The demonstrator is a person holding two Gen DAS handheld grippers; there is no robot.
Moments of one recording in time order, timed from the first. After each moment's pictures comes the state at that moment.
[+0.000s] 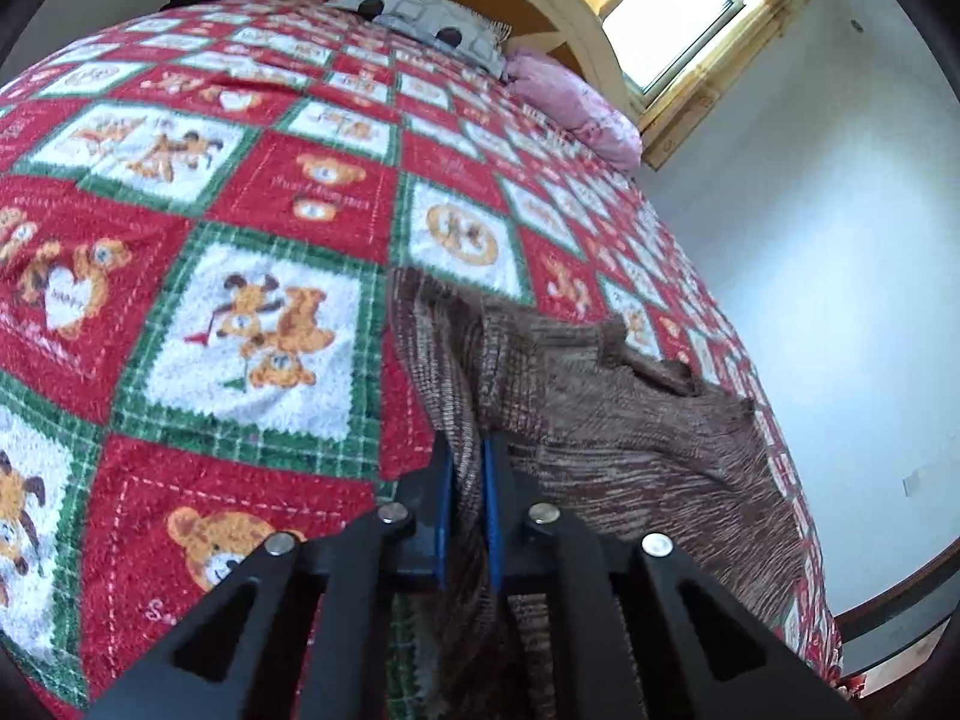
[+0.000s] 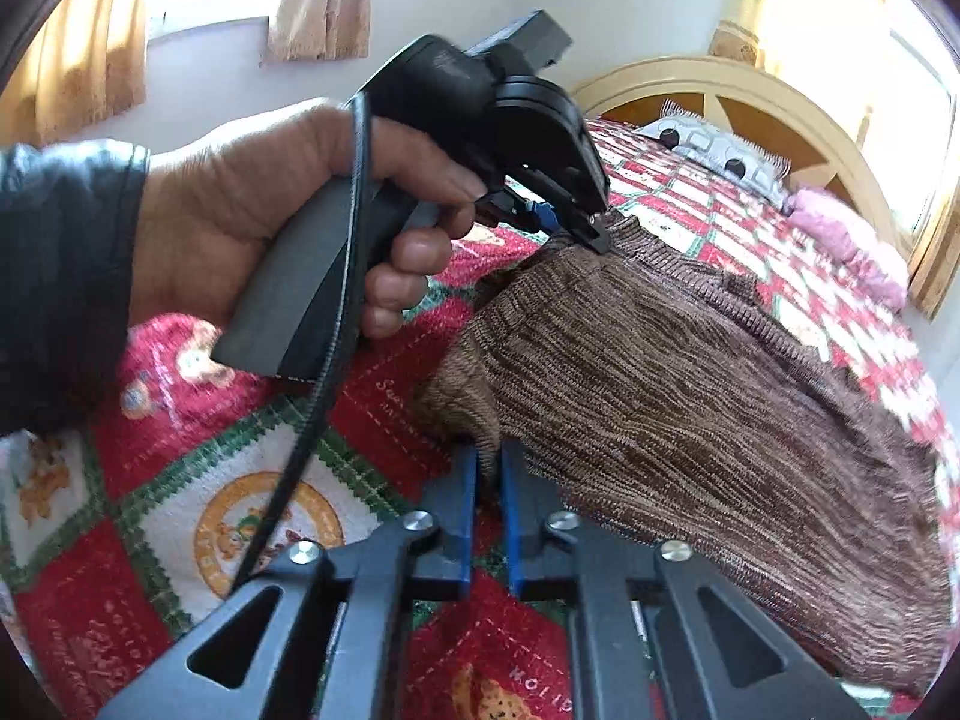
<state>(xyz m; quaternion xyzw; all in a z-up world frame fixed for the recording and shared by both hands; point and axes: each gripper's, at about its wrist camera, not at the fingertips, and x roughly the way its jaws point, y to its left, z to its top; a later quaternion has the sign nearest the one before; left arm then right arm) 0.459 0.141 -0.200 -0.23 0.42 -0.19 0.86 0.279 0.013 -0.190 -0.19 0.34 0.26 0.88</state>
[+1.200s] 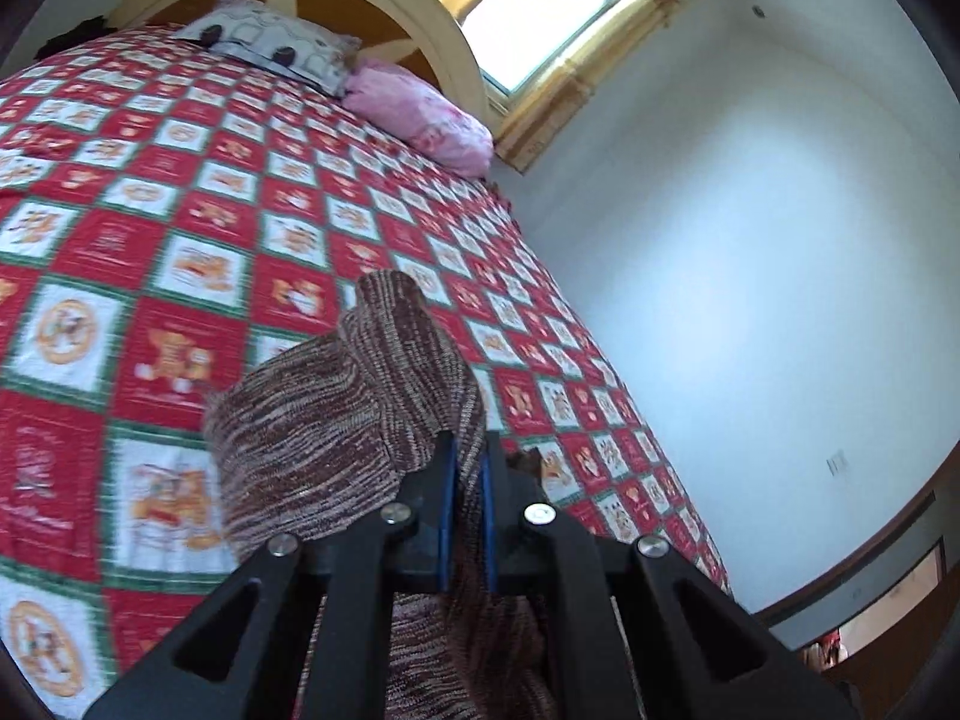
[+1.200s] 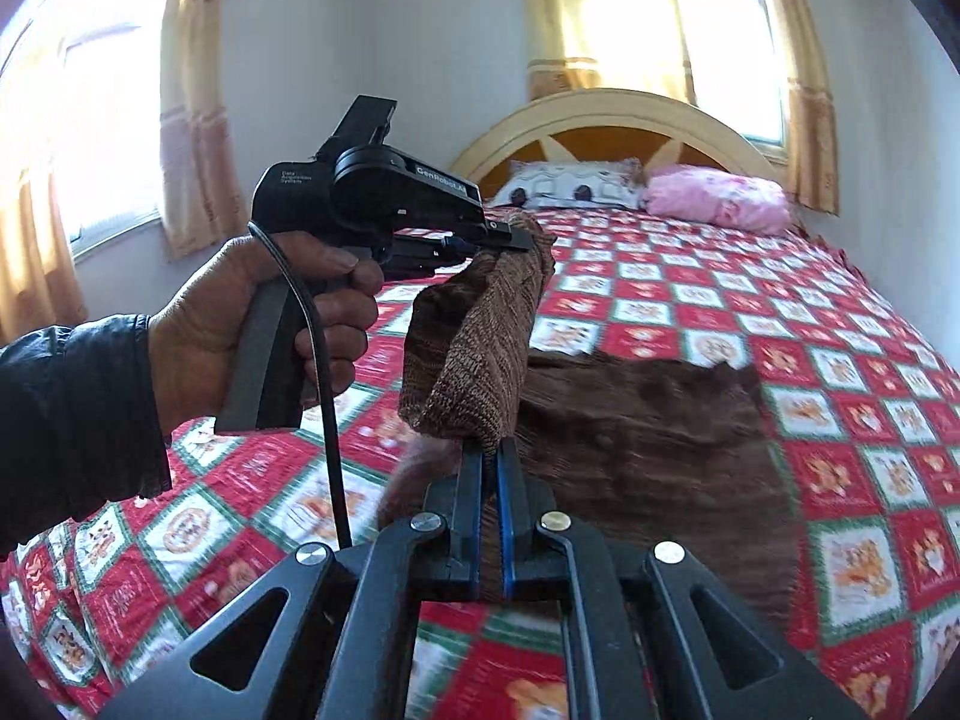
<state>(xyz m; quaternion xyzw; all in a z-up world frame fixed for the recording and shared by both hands) 0.477 -0.042 -0.100 -0.24 0.37 -0.32 0.84 0.257 -0.209 -0.115 -0.01 0.26 0.18 0.95</state>
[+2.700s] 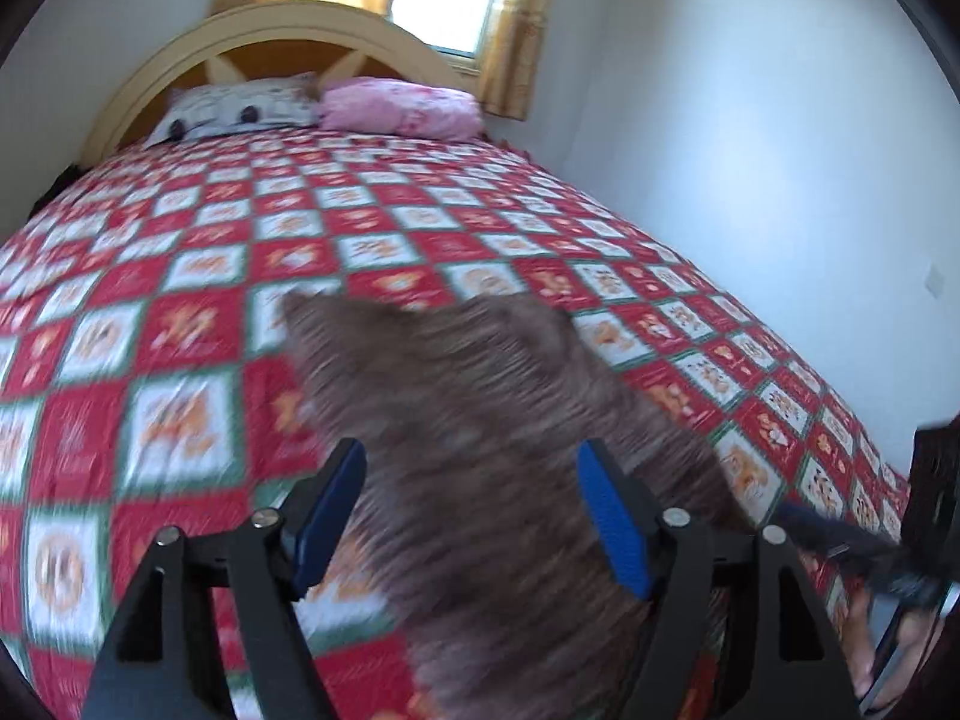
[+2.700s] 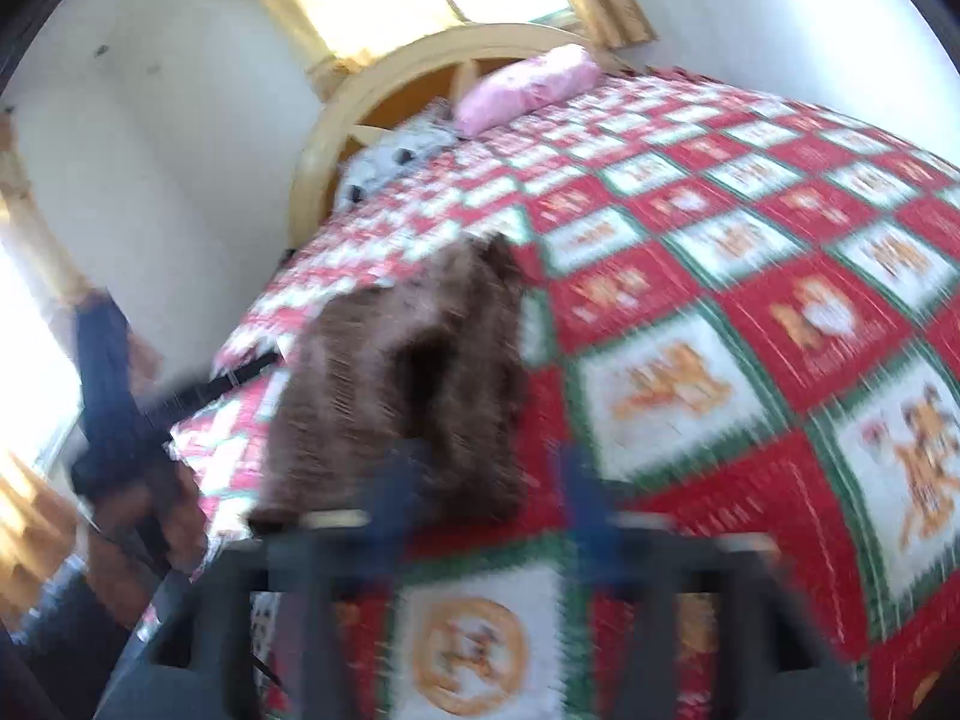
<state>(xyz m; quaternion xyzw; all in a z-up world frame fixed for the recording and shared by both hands) 0.378 -0.097 -0.131 -0.04 0.35 -0.24 0.90 0.264 -0.369 -0.144 0.22 0.31 0.09 0.92</state>
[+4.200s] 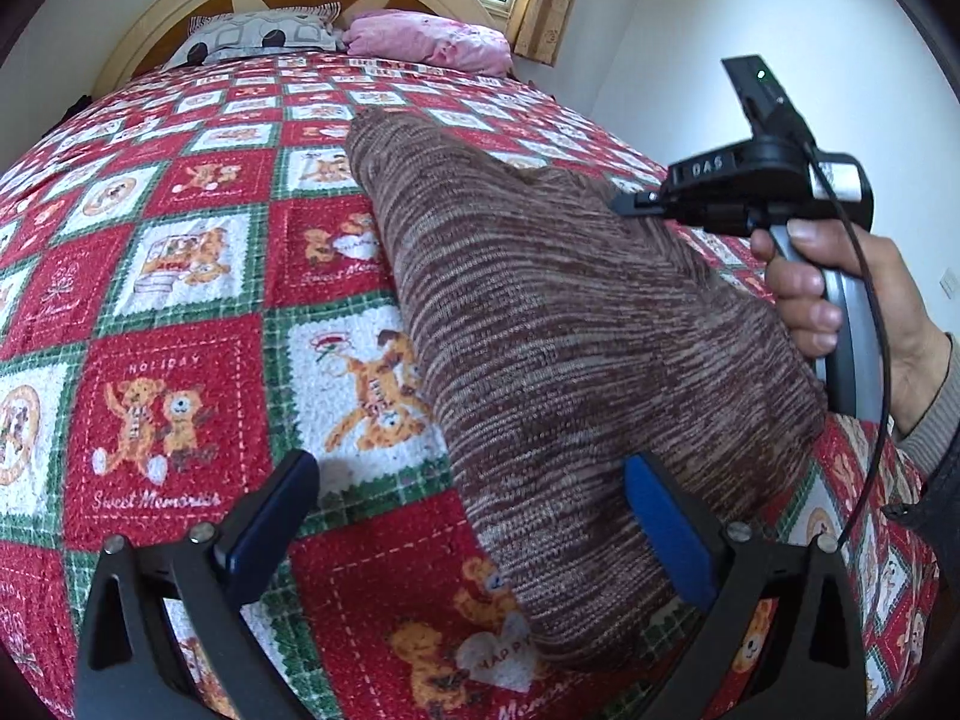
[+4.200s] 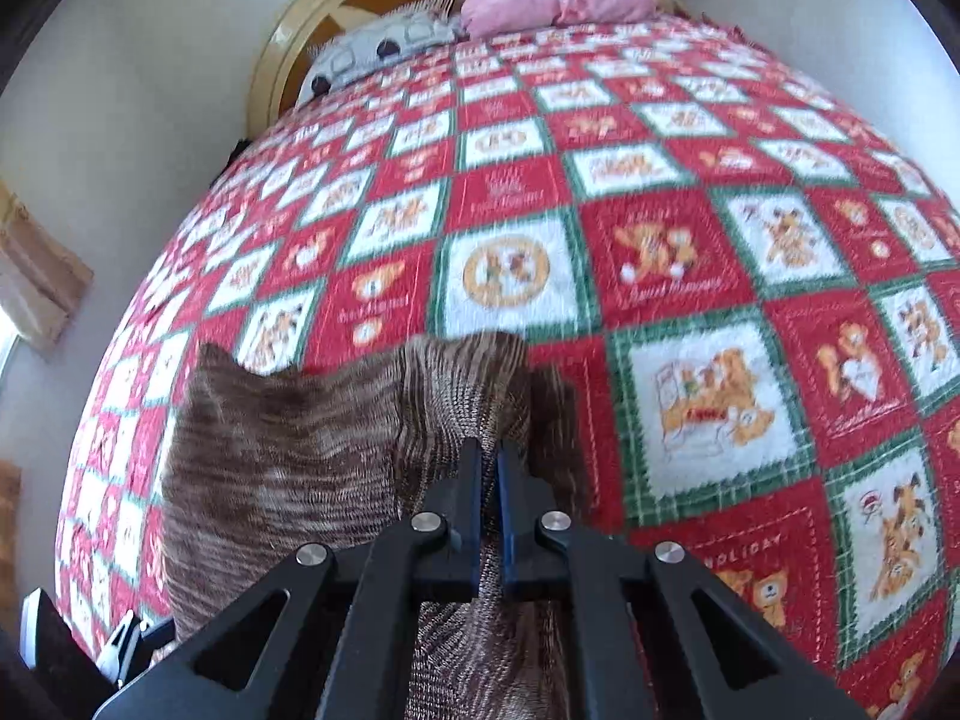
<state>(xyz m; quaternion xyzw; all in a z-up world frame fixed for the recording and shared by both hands) 0.367 -0.090 -0.190 -0.04 0.42 -0.24 0.88 0.502 -0.355 -0.152 0.12 0.45 0.03 0.88</state>
